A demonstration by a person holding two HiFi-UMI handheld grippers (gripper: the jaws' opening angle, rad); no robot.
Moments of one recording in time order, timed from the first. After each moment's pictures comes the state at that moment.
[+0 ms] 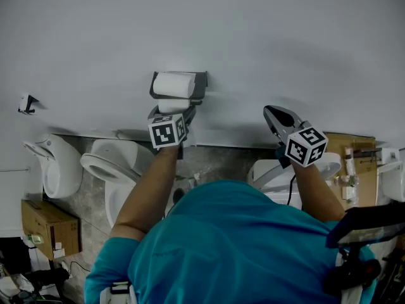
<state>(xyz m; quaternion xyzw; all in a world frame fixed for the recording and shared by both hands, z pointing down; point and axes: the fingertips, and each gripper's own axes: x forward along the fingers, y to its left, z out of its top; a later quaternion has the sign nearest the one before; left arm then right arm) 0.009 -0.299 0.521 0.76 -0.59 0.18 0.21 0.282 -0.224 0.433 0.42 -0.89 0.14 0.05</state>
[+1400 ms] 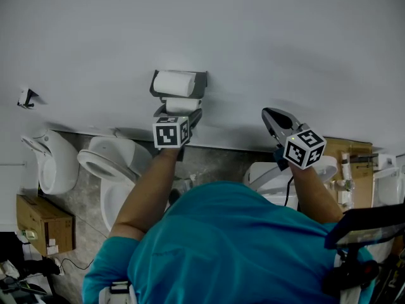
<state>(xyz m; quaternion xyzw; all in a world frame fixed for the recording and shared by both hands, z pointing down) 0.041 -0.287 0.518 0.79 -0.54 0.19 0.20 0.282 -0.218 0.429 0.41 -0.90 0.14 0.06</state>
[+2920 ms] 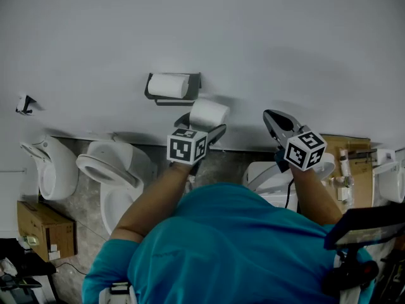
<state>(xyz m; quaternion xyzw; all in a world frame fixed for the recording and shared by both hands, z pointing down) 0.141 -0.237 0.510 0.86 -0.42 0.18 0.22 0.302 -0.210 0.432 0.43 -0.89 0.14 0.05</state>
